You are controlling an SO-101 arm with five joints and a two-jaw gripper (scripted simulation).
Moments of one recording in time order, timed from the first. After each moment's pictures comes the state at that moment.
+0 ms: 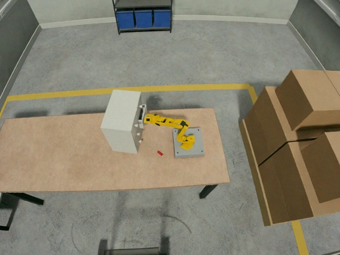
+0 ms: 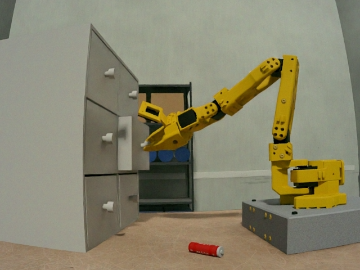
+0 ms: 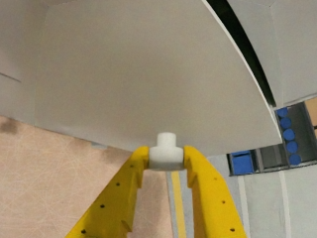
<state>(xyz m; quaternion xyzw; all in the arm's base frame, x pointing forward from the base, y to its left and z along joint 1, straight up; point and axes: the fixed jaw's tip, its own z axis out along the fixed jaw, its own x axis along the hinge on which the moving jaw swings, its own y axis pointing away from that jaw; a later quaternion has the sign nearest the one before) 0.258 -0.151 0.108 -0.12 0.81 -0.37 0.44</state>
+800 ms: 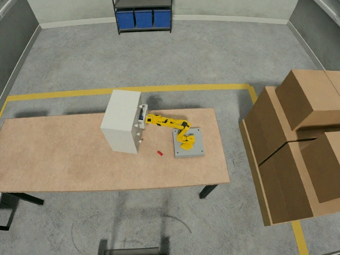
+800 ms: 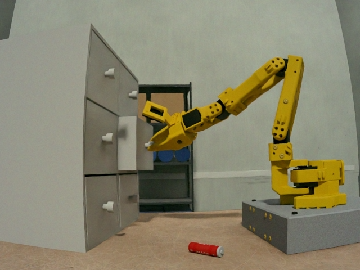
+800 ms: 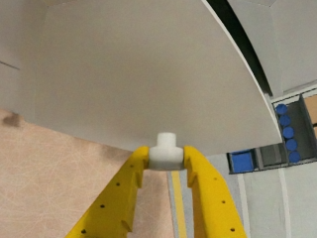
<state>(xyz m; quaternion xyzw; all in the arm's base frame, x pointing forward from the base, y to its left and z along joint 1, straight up) 0.249 -0.149 0.108 -0.11 0.81 -0.37 0.44</state>
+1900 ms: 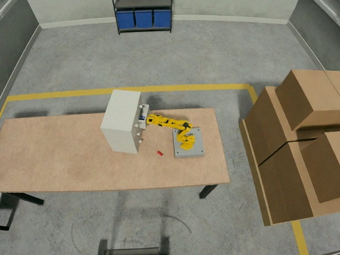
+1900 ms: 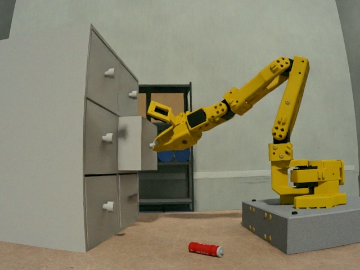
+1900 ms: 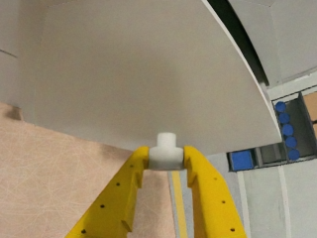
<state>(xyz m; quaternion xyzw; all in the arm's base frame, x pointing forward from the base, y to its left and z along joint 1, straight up) 0.240 -0.148 0.107 -0.11 0.81 -0.37 0.44</state>
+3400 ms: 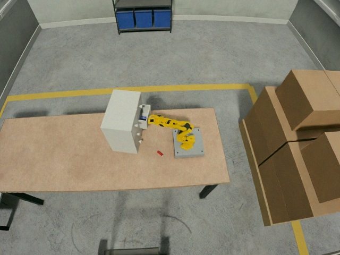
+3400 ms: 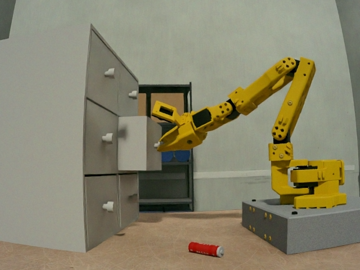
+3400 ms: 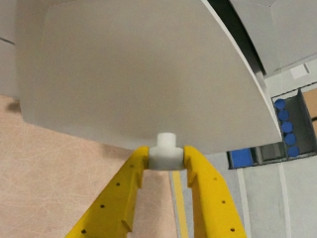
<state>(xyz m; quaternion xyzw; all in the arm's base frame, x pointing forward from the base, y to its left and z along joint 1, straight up) 0.230 -0.146 0.107 -0.10 0.81 -0.37 0.44</state>
